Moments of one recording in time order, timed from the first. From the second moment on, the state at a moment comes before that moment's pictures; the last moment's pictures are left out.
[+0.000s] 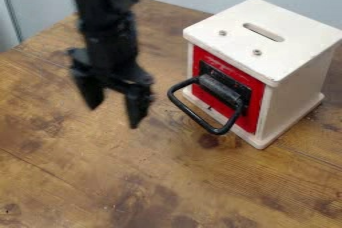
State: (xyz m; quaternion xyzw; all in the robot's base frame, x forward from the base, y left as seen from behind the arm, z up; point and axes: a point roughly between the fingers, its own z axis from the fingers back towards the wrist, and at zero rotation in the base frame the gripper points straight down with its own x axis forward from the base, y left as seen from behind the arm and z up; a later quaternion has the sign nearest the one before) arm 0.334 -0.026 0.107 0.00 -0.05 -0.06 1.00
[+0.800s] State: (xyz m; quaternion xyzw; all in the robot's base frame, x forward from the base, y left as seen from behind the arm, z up) arm 0.424 -0.087 0.087 -0.01 -0.04 -0.20 0.98
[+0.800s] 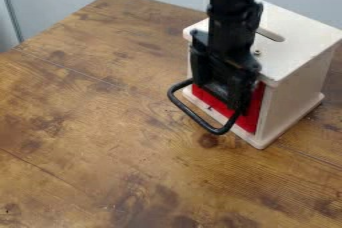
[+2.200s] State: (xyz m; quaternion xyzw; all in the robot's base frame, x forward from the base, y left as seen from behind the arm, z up) arm 0.434 -0.089 0.080 -0.01 -0.05 -0.19 0.98
